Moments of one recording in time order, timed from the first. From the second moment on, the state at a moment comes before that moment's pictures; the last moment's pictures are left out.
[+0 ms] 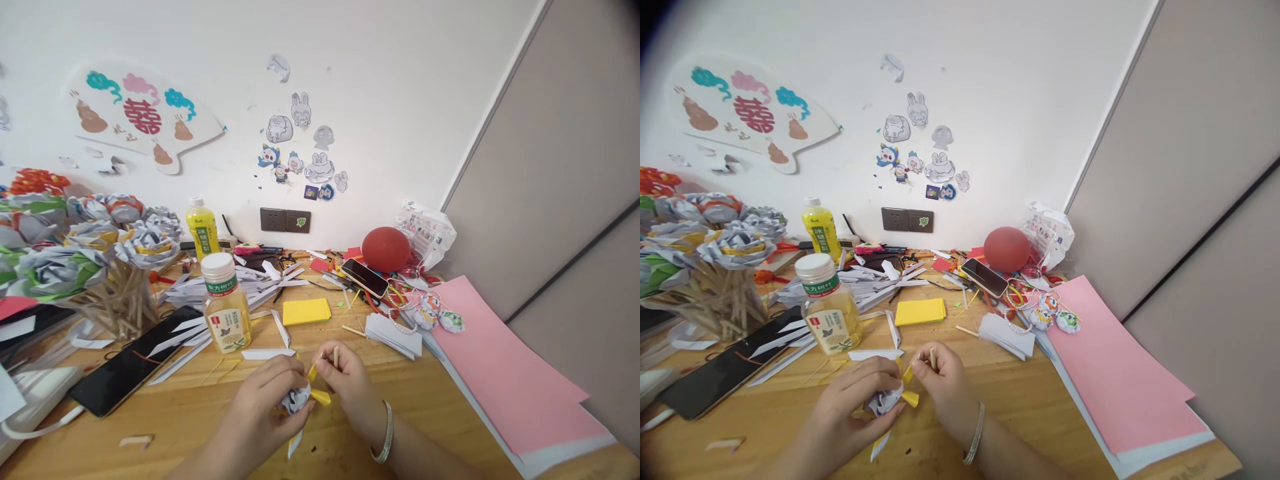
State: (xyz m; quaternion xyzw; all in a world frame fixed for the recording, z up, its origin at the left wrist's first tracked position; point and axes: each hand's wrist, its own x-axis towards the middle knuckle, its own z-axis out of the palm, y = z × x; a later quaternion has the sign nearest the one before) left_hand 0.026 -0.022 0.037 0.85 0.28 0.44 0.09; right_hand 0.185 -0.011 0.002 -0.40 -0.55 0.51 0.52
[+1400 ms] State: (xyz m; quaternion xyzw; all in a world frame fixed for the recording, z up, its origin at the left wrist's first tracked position) left_hand 0.026 -0.022 0.032 0.83 0.36 0.40 0.15; right_hand 0.198 -0.010 0.010 -0.43 -0.68 0.35 0.49
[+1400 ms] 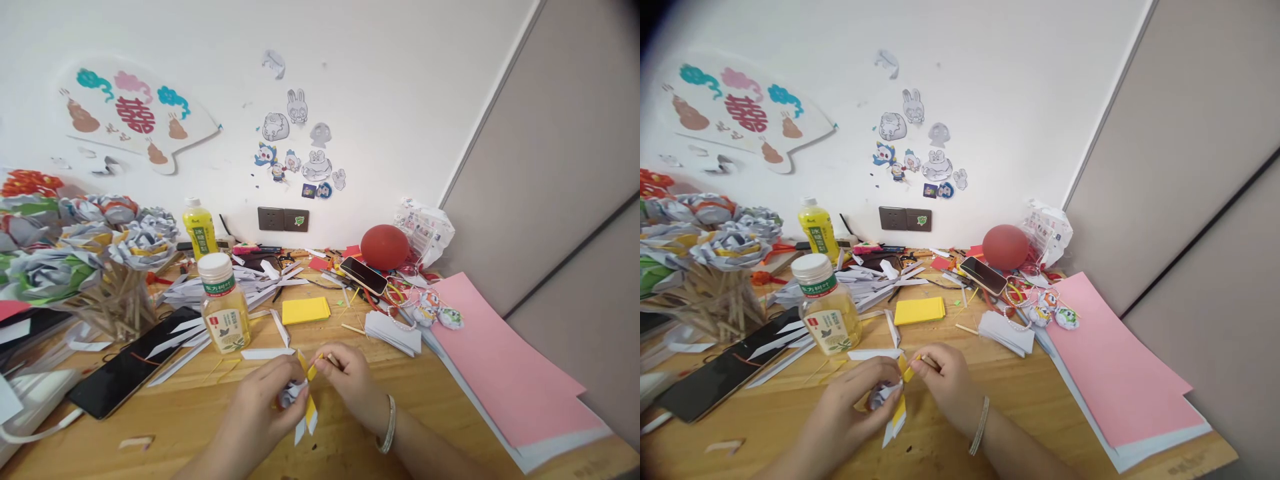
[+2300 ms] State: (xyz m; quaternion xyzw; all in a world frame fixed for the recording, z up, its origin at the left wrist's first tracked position) left_hand 0.027 -0.010 0.026 0.72 0.47 0.39 0.32; right_hand 0.193 -0.021 0.007 -0.33 -0.77 0.19 0.51
